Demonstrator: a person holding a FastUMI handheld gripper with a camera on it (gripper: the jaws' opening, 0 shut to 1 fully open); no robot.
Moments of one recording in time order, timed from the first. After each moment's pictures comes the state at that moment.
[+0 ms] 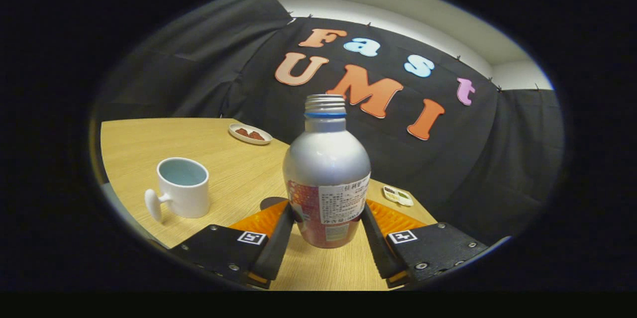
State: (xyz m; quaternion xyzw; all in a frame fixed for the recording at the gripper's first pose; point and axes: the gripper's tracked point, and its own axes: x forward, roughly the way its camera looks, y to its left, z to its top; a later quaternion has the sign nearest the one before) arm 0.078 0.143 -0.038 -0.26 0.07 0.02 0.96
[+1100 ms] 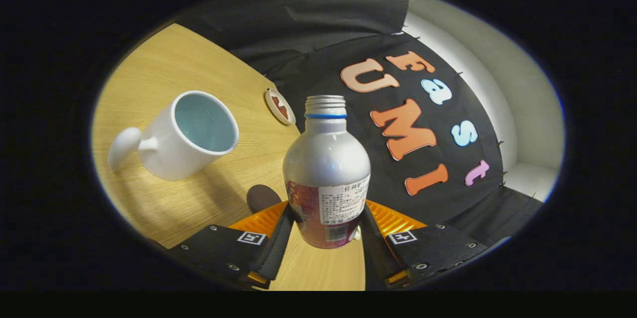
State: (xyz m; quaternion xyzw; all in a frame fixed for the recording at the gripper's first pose) arm 0.101 0.183 -0.045 -0.56 0.02 0.02 0.83
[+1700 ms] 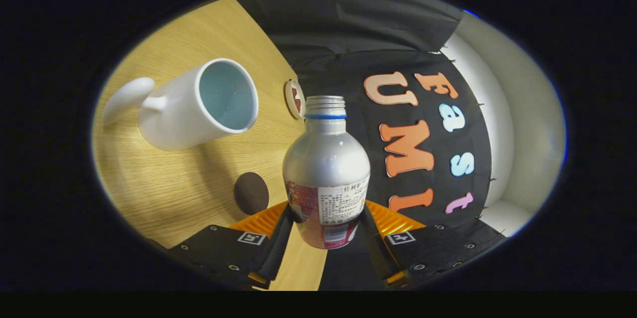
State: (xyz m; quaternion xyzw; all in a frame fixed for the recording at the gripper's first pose) arm 0.106 0.189 -0.043 -0.66 0.01 0.04 0.75
